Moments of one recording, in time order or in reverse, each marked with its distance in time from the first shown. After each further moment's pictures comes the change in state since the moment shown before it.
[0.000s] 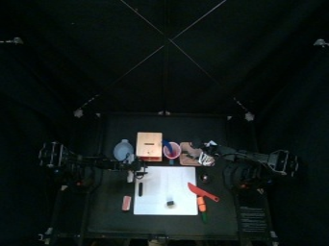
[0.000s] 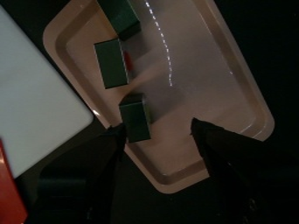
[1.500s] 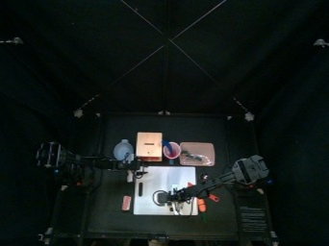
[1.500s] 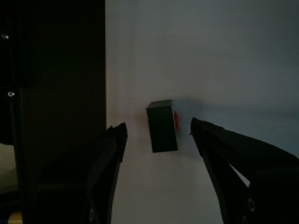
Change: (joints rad) left arm -0.002 -0.031 0.000 -0.002 0.000 -0.003; right arm 0.756 0.520 -0.537 0.169 -0.071 0.003
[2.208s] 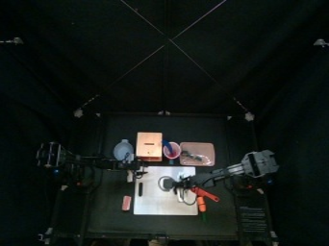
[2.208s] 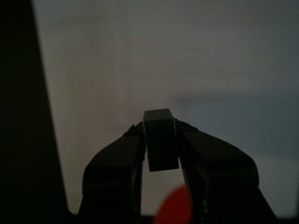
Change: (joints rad) left arm 0.002 0.000 0.002 0.003 0.000 0.002; right arm -0.175 -0.206 0.160 -0.081 0.063 0.000
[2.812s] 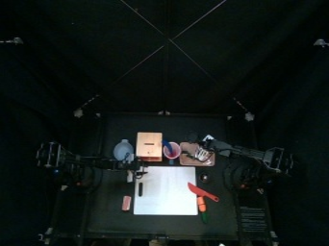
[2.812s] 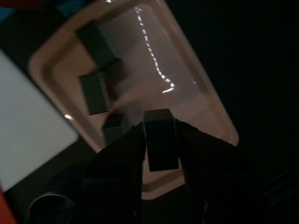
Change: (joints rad) left arm -0.002 0.000 0.000 0.006 0.000 0.002; right arm -0.624 -0.236 0.253 -0.155 0.107 -0.015
